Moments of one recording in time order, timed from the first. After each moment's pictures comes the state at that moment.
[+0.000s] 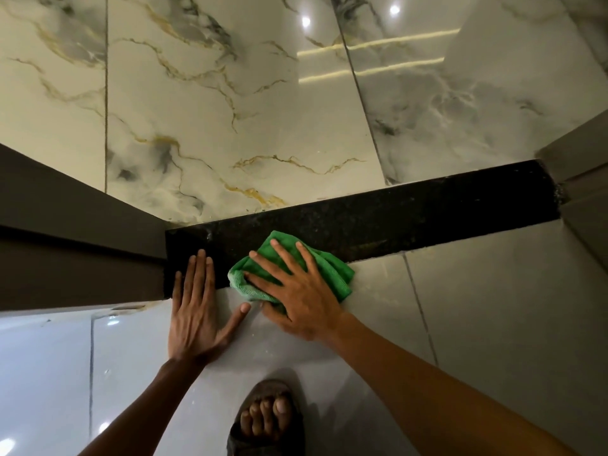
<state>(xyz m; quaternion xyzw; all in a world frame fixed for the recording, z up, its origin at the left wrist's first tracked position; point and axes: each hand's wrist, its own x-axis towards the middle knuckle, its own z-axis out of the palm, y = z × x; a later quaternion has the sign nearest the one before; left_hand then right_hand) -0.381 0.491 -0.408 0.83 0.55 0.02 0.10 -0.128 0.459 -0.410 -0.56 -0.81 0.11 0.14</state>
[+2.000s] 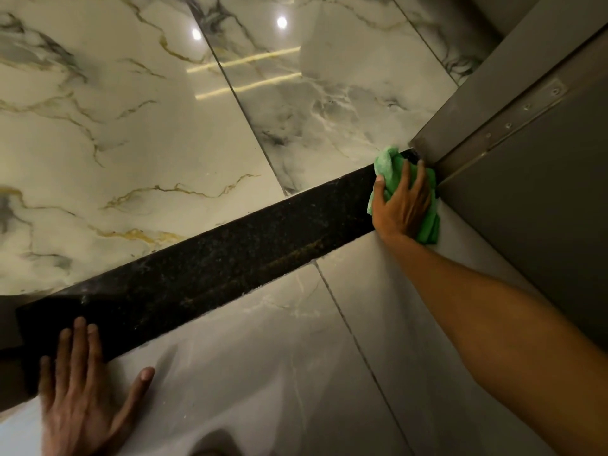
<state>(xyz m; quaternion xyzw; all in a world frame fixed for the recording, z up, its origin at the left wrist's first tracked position) -0.379 0.501 -0.419 0.81 0.58 -0.01 0.08 0.206 0.460 -0.398 -0.96 -0.21 -0.06 0.19</state>
